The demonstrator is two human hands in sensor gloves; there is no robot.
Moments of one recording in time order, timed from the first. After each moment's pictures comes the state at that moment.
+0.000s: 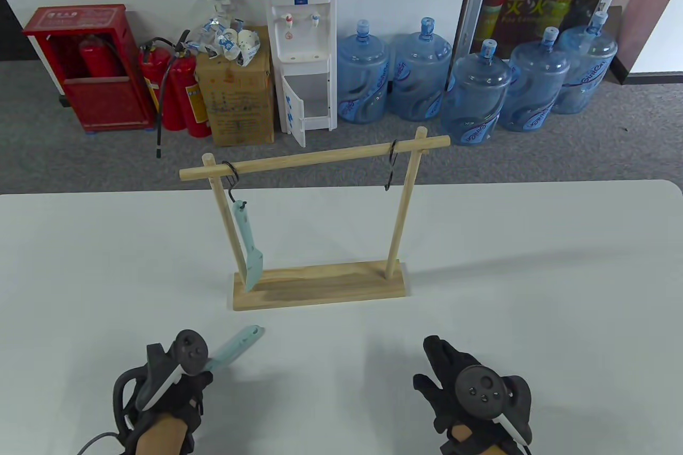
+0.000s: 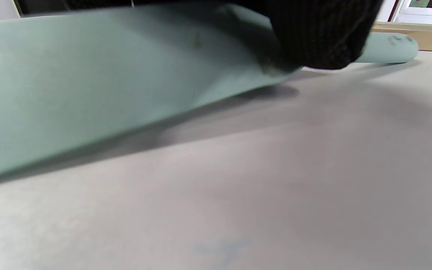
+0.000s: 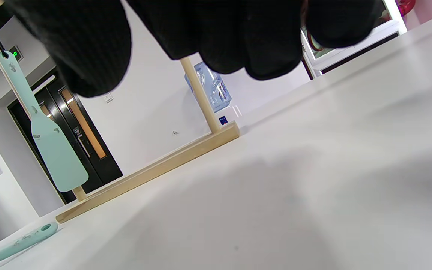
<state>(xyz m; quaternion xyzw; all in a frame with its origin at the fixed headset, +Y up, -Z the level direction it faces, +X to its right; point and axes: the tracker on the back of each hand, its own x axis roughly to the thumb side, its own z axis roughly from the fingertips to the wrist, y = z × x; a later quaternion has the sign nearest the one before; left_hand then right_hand) -0.295 -0.761 -0.288 -0.15 0.11 0.02 0.98 0.181 -0.743 -0.247 0.08 -0.06 0.96 0.26</state>
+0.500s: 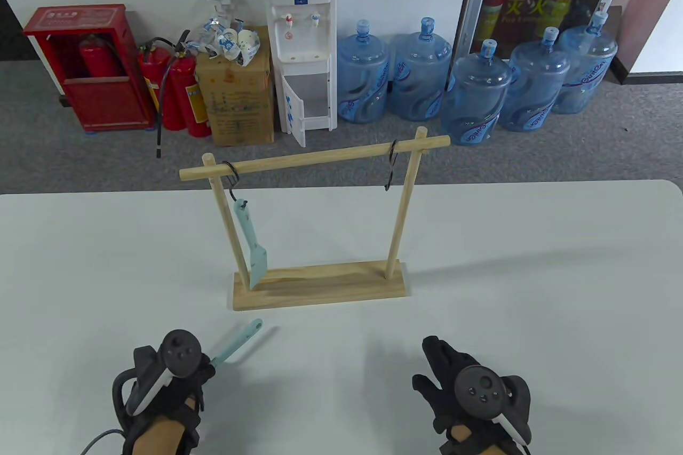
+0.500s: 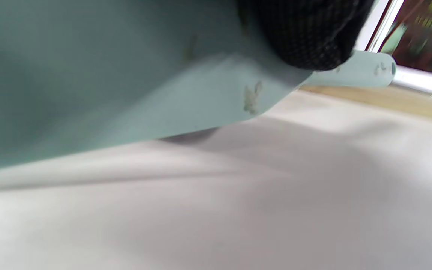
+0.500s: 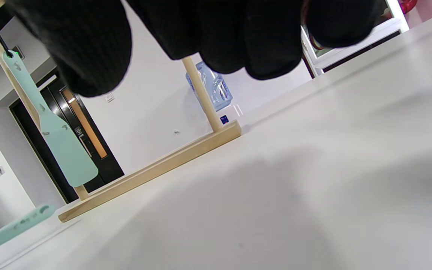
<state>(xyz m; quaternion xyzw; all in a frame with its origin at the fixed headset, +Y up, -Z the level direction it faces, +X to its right) -0.301 -0.751 -0.284 -0.09 0.08 0.12 0.98 0.179 -0.743 -0.246 0.08 -0.07 0.96 0.27</state>
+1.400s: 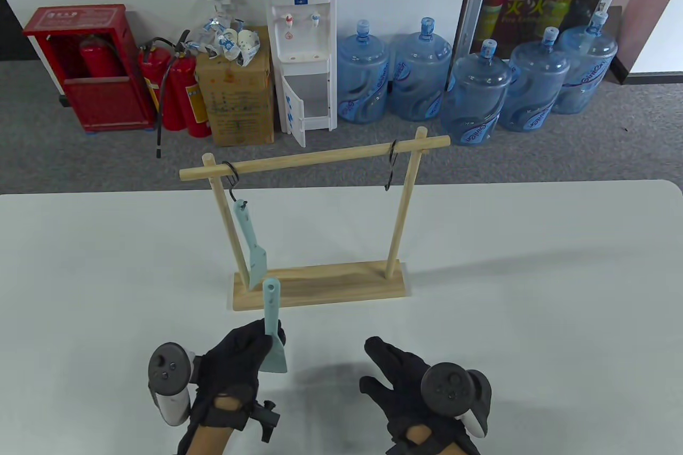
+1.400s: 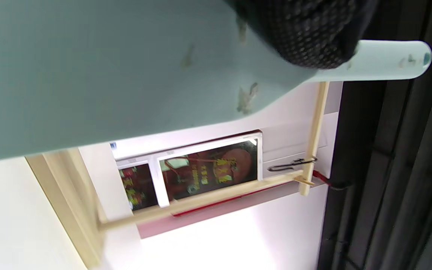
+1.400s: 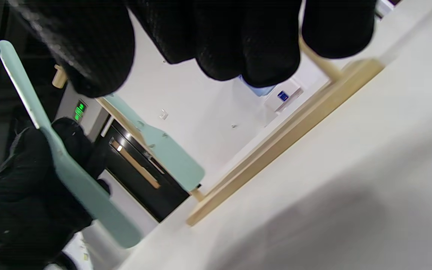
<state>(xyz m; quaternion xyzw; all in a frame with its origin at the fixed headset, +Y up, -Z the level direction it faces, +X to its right) -0.216 -0.725 -0.276 0.06 -0.13 0.67 0.73 0.108 -0.735 -0.249 0.17 -0.04 0.87 0.45</state>
